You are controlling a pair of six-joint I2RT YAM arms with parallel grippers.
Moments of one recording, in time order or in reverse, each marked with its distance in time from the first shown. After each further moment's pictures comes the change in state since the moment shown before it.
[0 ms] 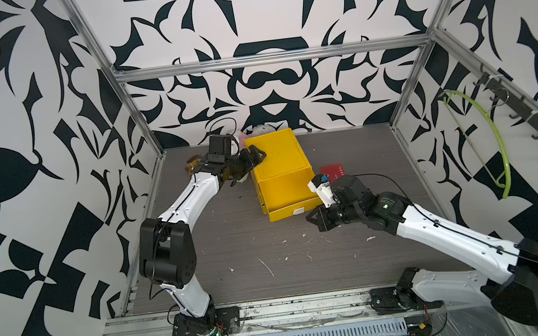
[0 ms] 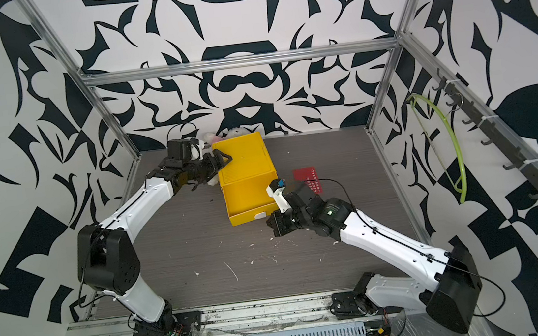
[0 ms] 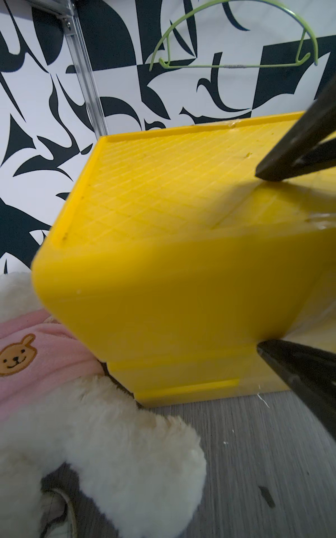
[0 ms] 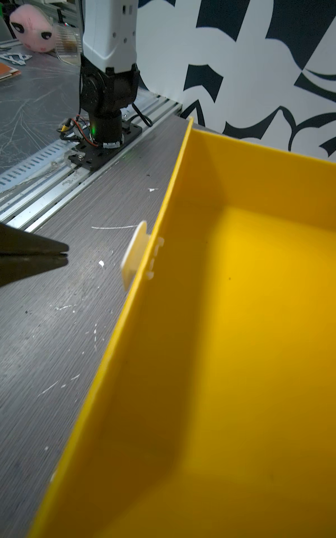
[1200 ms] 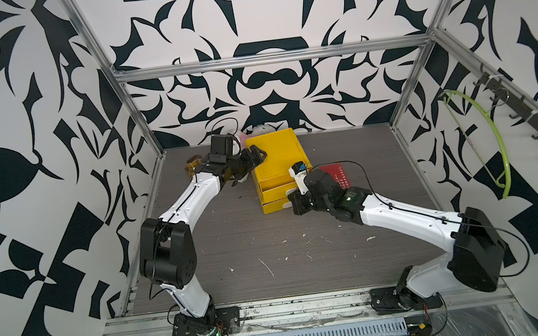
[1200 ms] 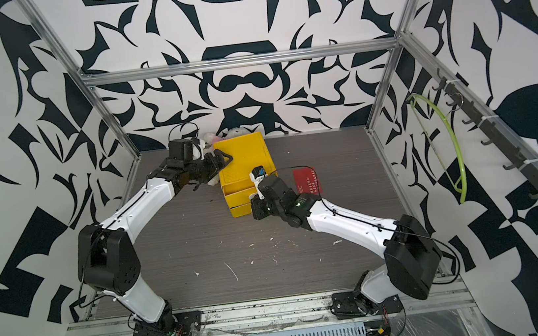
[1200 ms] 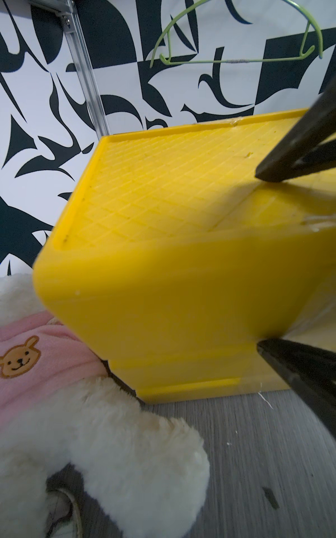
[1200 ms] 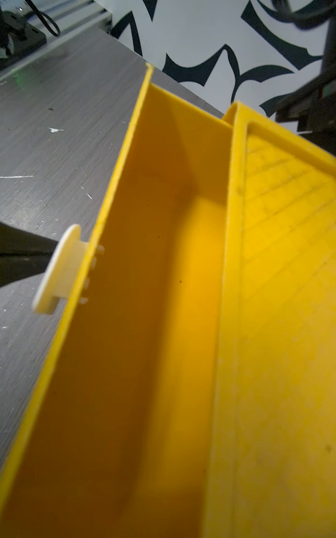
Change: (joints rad) left arm -0.013 -0.001 -0.005 0.008 -0.021 0.001; right arm 0.027 0.303 0.089 0.320 0.296 -0.087
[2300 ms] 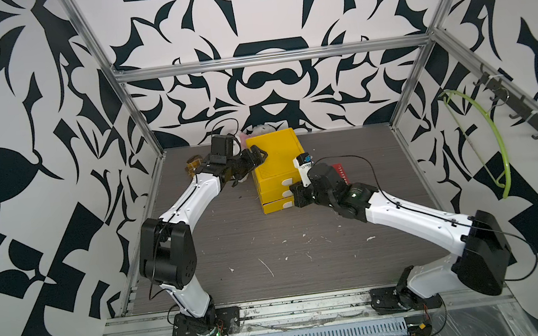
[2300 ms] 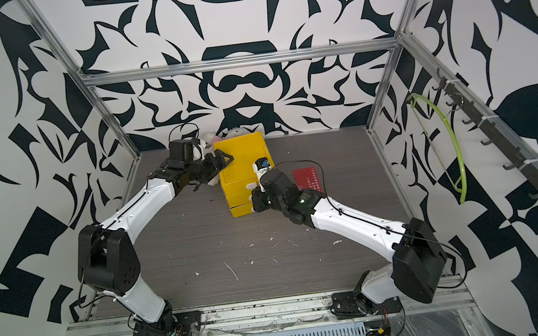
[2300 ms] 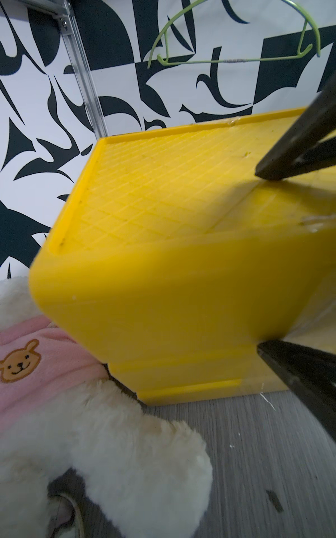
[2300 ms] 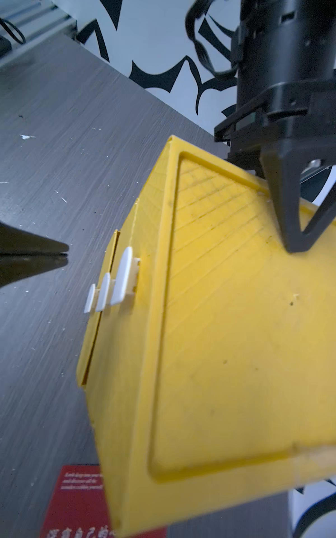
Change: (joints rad) left arm -0.002 -0.002 -0.008 0.012 0.002 0.009; right arm -0.026 -0.080 0.006 -0.023 0.016 0.059
